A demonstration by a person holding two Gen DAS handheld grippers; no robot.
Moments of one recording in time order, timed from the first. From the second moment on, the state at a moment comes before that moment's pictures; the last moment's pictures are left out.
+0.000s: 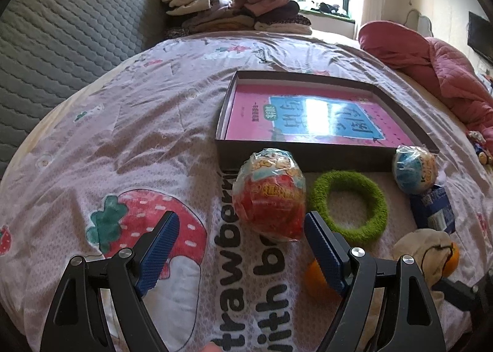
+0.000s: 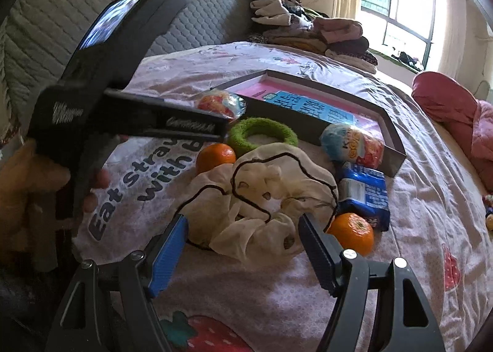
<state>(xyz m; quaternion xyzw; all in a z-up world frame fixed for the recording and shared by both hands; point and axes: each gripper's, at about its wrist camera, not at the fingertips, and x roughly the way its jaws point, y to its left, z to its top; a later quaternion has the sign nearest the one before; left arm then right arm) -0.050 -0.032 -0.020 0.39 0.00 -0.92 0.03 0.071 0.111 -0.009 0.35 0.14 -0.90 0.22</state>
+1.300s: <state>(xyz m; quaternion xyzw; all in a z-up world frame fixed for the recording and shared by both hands) -0.065 -0.029 -0.012 0.39 0.02 -0.92 -0.02 0.046 0.139 0.000 0.39 0.02 -0.89 0.22</state>
